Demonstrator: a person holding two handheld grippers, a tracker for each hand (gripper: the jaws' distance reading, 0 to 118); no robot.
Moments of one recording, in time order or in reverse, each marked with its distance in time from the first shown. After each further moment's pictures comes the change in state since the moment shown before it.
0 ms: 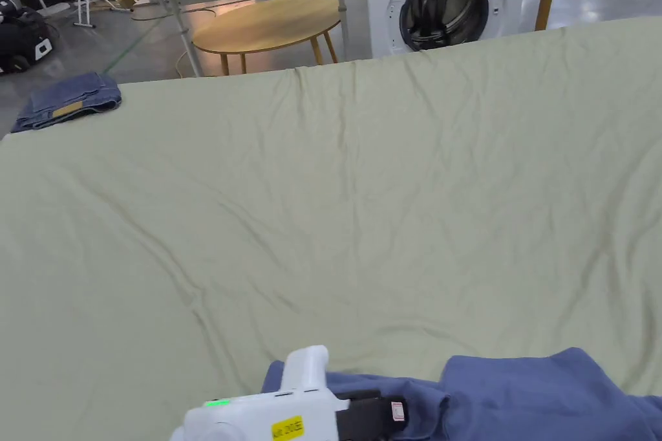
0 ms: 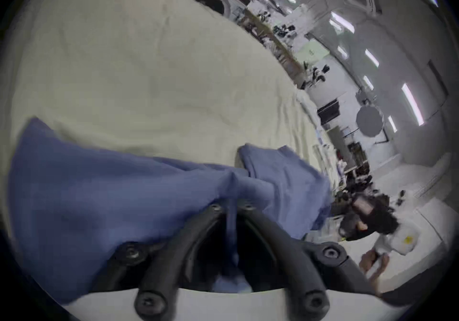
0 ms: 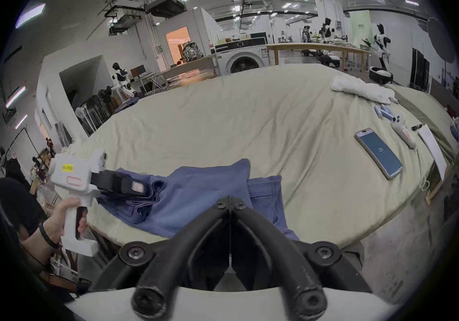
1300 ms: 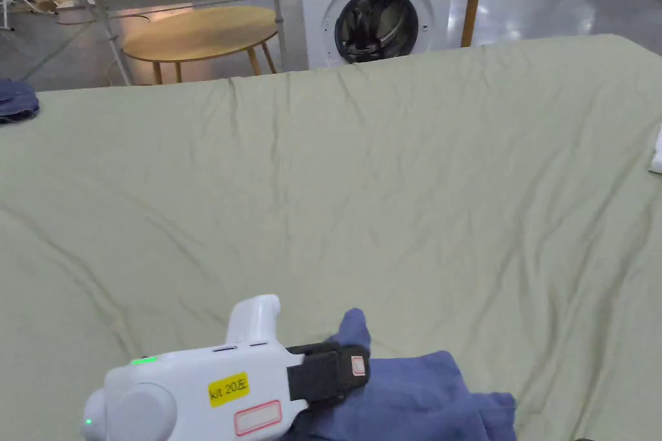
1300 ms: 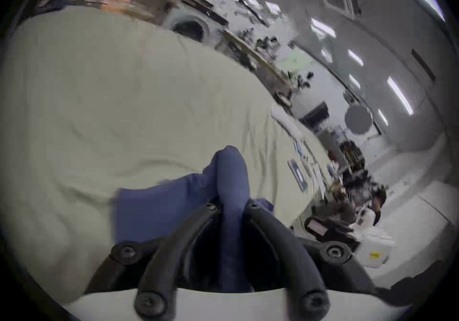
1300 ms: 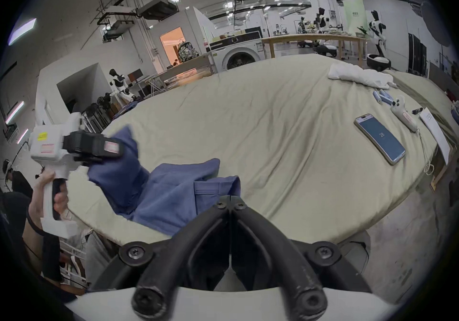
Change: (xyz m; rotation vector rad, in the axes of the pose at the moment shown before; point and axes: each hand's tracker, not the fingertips) left arm 0.082 0.033 -0.024 -0.035 -0.034 -0.133; right arm 0.015 -0.010 0.009 -0.013 0.003 -0.070
